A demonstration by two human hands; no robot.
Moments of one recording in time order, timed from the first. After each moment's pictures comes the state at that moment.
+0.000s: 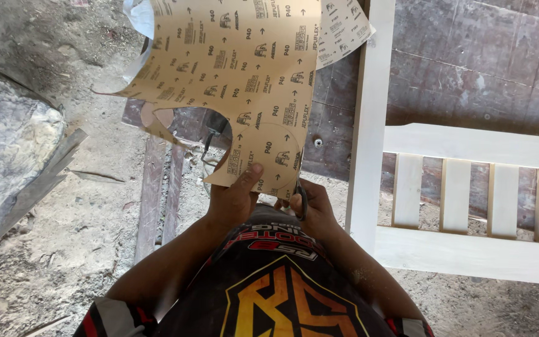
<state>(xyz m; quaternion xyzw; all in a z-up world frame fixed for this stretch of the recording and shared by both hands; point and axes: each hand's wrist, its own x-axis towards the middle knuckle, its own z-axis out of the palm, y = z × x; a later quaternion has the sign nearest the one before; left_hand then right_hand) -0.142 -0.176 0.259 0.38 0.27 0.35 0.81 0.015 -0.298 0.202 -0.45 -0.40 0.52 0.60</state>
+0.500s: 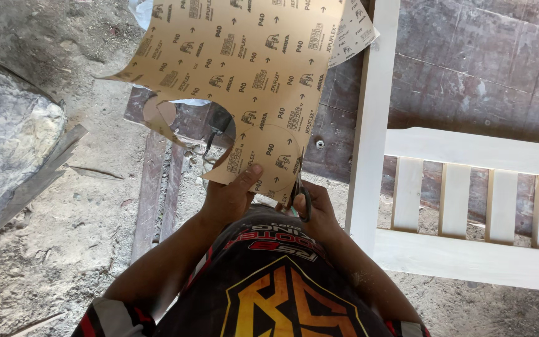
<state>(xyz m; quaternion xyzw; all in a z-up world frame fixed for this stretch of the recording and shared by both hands) -0.150 -0.167 0.269 0.36 0.26 0.31 0.84 0.014 -0.300 0.201 -0.45 -0.39 0.54 0.59</state>
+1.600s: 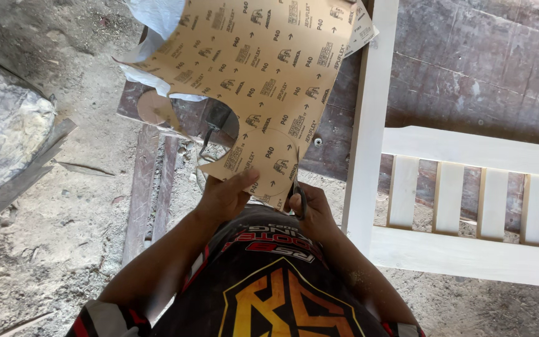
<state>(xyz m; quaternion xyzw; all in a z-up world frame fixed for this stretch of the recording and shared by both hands) -0.170 -0.160 0.232 0.29 0.21 0.28 0.89 0.007 -0.301 0.195 -0.51 -0.43 0.50 0.56</state>
